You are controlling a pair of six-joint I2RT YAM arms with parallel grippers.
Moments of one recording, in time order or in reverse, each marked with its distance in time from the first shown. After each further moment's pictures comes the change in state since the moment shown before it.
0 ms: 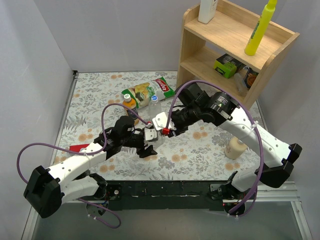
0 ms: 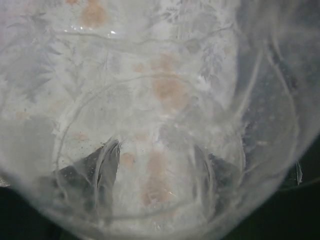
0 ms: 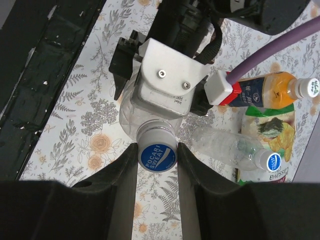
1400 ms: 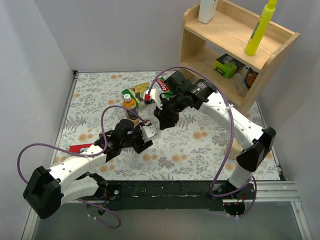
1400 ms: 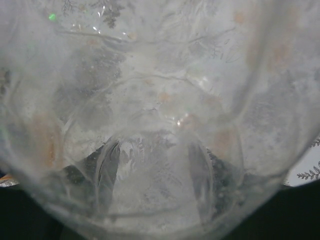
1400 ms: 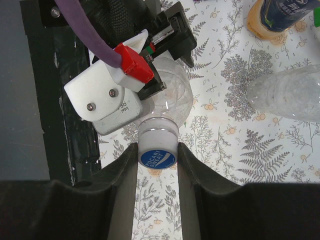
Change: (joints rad) left arm -0.006 -0.015 -0.064 0.063 -0.441 -0.052; right arm -0.114 0.256 0.140 -0.007 0.022 0.558
